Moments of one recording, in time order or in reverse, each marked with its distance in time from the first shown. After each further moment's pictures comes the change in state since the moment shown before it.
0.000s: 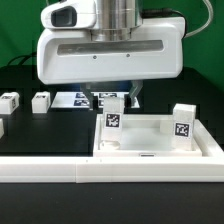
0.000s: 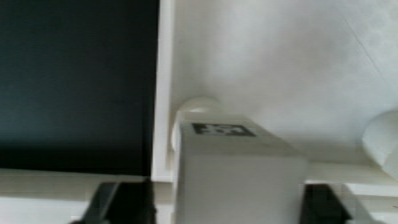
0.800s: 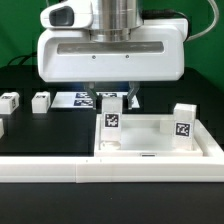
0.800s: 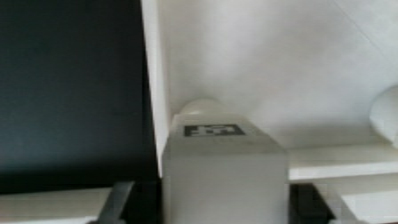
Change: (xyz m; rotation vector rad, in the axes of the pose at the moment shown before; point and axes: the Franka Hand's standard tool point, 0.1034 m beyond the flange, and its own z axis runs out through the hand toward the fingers) arm 0.001 -0.003 0.001 0.001 0.000 0.235
